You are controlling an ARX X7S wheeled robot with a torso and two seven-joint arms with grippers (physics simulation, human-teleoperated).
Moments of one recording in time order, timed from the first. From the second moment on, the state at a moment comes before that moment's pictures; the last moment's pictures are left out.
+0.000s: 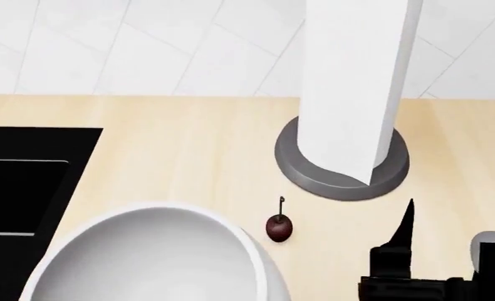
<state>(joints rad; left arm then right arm) -0.21 -0.33 -0.29 0.73 -0.37 -1.05 -0.09 0.27 0.38 0.25 -0.94 0.43 1.19 0.19</state>
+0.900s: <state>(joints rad) -0.21 -0.35 -0.29 0.73 -0.39 -1.07 -0.10 0.92 0.15 0.13 0.06 0.60 1.37 0.04</state>
